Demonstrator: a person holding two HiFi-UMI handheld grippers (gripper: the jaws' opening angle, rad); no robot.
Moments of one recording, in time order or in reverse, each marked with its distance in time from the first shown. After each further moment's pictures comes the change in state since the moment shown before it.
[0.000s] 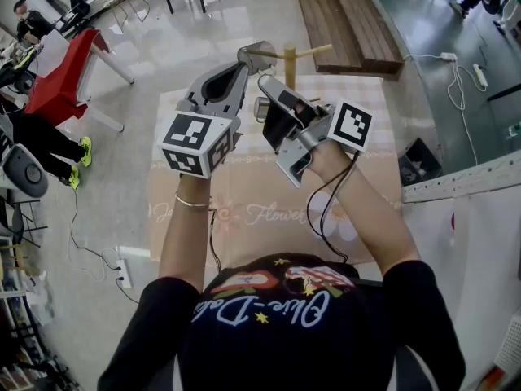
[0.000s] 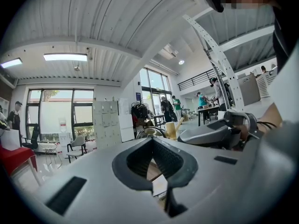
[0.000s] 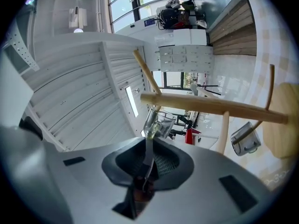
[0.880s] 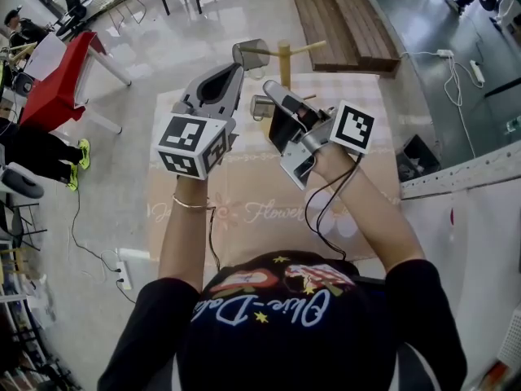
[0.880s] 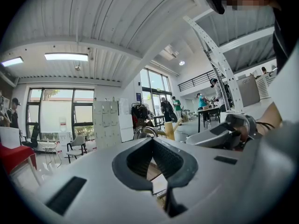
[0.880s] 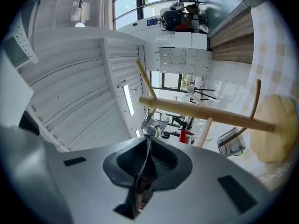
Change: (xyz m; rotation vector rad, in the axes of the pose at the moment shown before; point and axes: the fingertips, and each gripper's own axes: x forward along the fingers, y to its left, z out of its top) left arm -0.006 -0.001 -0.002 -0.007 -0.006 0.001; right arm -0.018 -0.008 0.000 -0.045 0.005 -0.064
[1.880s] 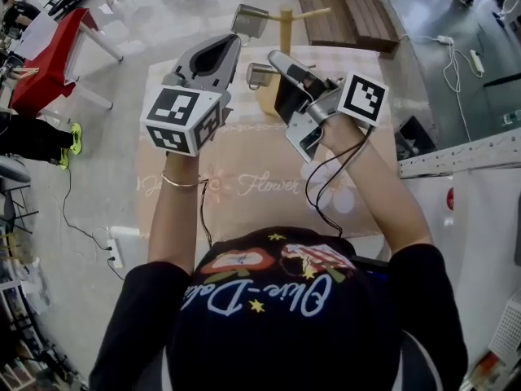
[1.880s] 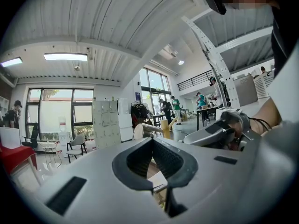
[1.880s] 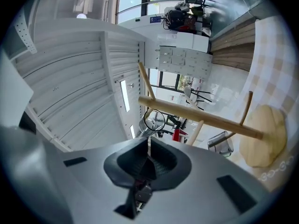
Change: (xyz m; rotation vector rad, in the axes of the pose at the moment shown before) left arm -0.014 -0.008 0.001 0.005 0.004 -0.010; right arm -0.014 -0.003 0.001 -0.057 0.034 -0.095
